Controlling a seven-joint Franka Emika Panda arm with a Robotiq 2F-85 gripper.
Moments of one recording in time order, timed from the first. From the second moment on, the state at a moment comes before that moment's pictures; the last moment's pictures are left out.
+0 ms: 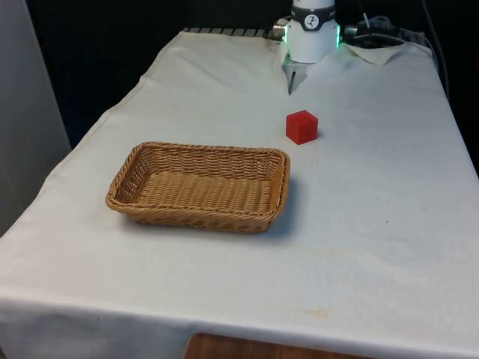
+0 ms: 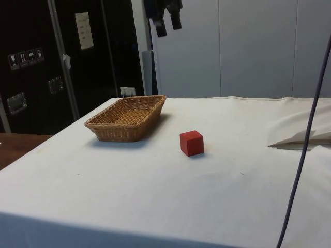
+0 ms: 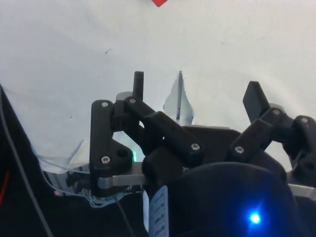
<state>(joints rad) 0.22 -0.16 -0.21 -2.13 -0.09 1.87 0.16</state>
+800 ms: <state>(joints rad) 0.22 -0.14 -0.21 -2.15 -0.09 1.89 0.33</state>
